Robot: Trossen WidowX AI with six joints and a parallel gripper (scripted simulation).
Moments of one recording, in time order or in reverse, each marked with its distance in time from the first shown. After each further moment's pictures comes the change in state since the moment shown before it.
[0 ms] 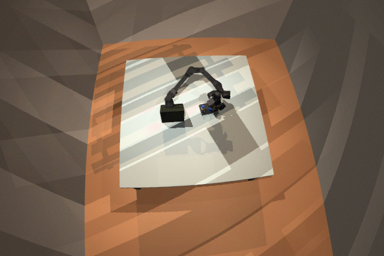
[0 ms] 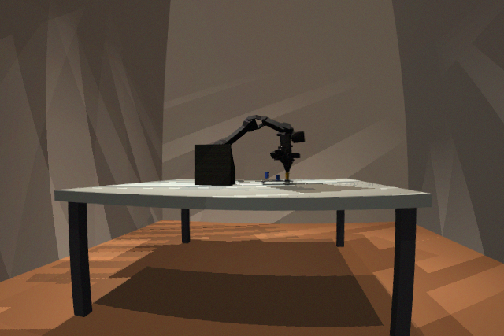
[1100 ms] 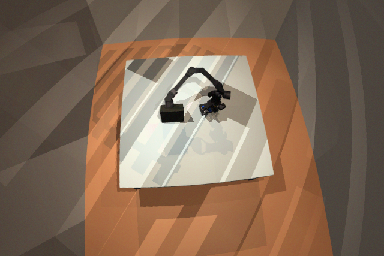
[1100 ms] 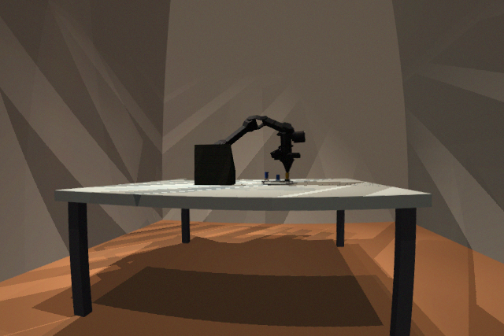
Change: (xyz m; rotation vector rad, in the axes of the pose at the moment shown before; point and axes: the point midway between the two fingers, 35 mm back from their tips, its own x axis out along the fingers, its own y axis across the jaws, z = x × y) arm -0.002 -0.001 -0.002 -0.010 -0.006 -0.006
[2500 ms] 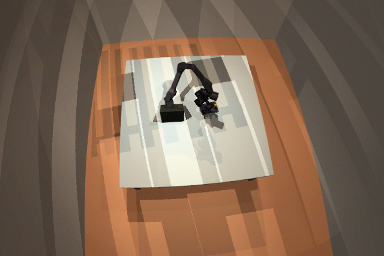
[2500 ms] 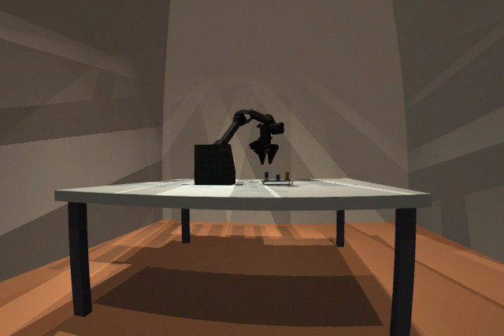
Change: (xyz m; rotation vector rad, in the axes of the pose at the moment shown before) arm -0.050 -0.045 0.101 -0.021 -0.024 -0.002
